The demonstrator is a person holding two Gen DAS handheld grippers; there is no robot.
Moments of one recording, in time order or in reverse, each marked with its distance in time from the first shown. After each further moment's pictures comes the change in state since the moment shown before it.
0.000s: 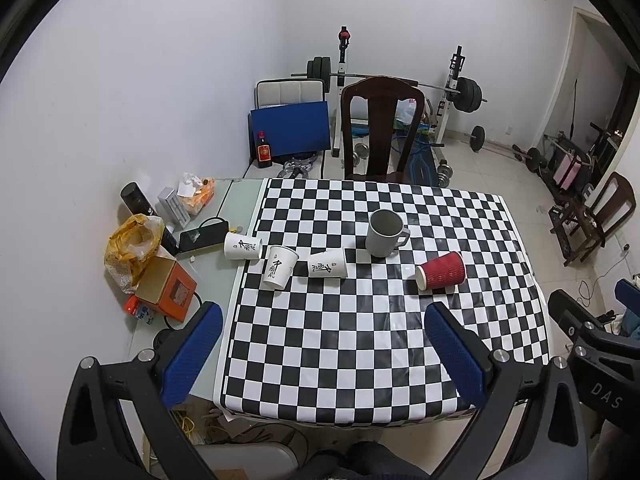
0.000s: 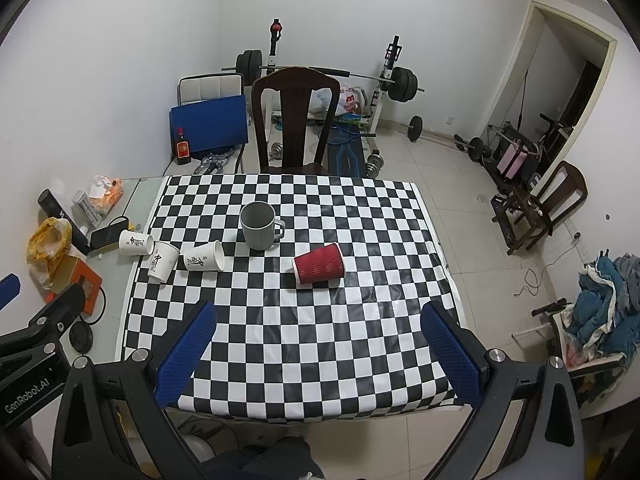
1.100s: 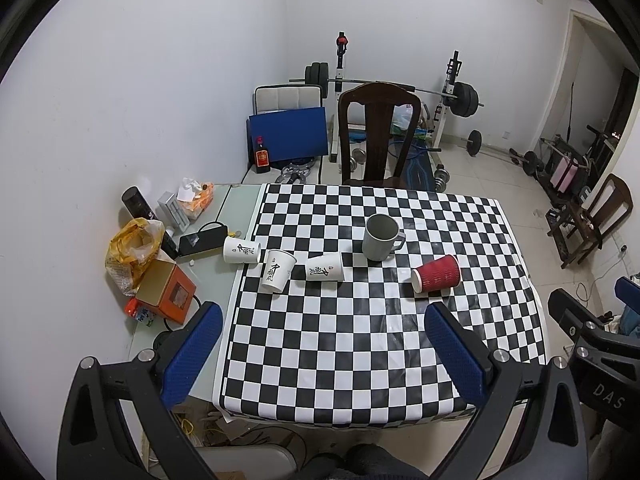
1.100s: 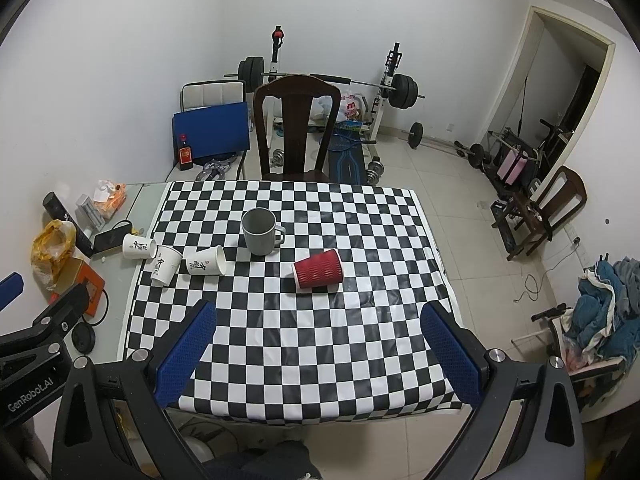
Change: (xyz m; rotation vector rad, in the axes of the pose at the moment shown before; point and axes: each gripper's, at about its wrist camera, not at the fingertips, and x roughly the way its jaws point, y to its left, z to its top) left arm -0.024 -0.013 0.021 -0.003 -0.013 -0.004; right arm -0.013 -0.003 0.005 0.003 -0.011 0.003
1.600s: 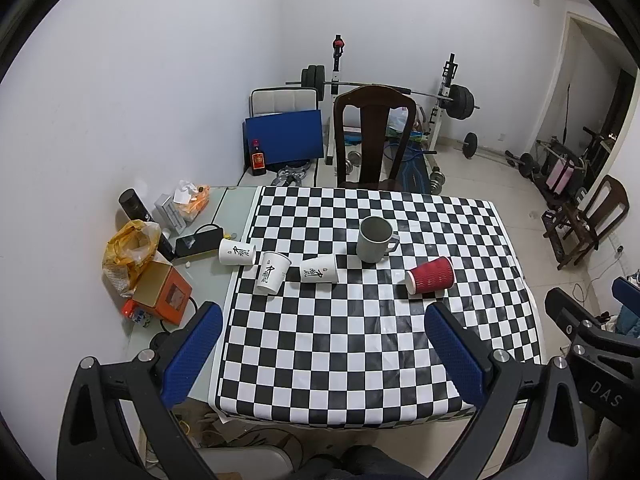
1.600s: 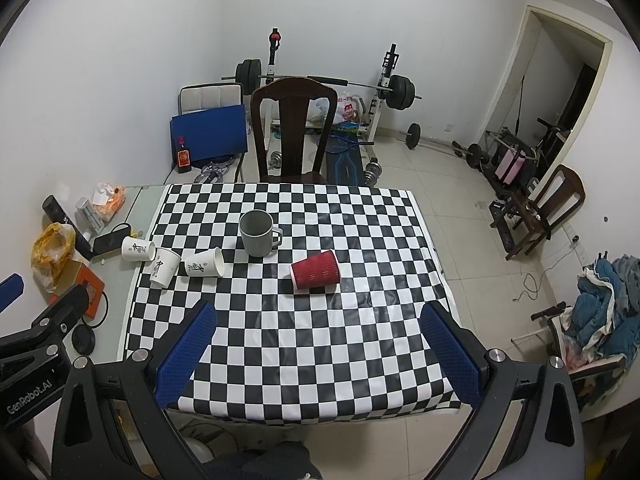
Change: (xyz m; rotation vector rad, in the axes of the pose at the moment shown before) left arm -0.009 -0.010 0.000 -0.003 -0.010 -0.012; right arm 0.000 0.002 0.006 0.002 -0.010 -0.005
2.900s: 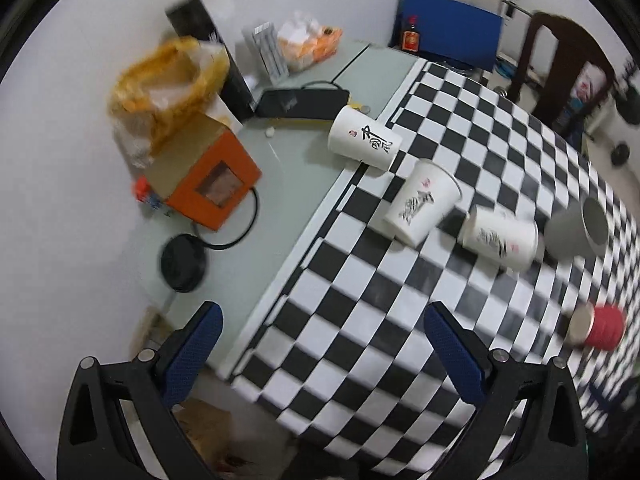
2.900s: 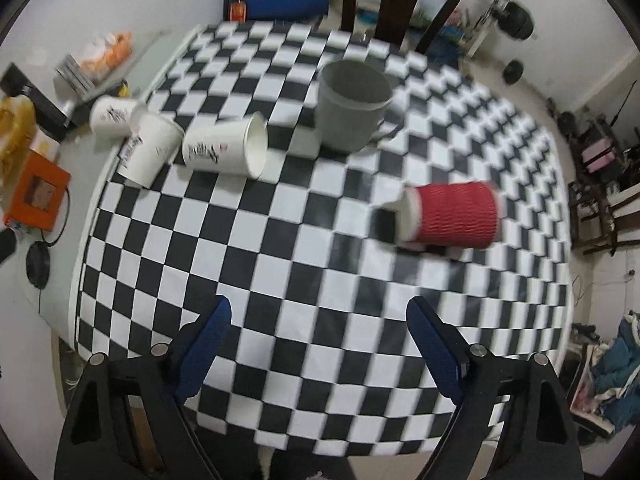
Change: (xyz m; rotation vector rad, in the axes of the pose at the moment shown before) left arm 0.291 0.157 -0.050 -0.435 0.402 0.331; right arm 0.328 0.138 -0.038 -0.242 0.440 0.161
